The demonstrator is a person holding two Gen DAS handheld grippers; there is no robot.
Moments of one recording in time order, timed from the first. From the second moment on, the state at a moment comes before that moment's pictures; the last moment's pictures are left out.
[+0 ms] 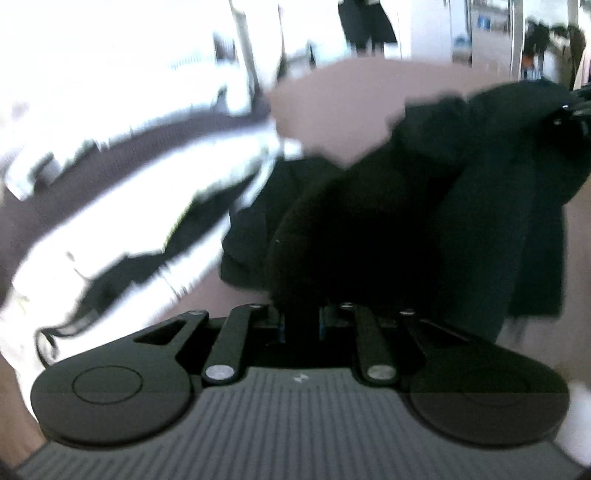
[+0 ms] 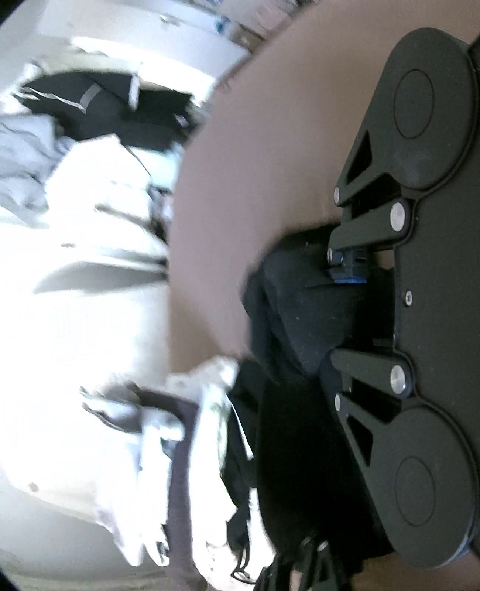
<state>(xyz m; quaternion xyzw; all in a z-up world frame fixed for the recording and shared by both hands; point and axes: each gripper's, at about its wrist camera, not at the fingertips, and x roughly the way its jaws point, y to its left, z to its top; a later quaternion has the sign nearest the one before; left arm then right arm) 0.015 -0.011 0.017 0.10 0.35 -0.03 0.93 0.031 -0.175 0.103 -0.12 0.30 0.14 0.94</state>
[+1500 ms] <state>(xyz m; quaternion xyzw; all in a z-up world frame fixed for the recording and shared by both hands) 0.023 -0.287 0.062 0.18 0.49 -0.06 0.85 -0.029 -0.449 0.035 0.26 0.42 0.10 0.86</state>
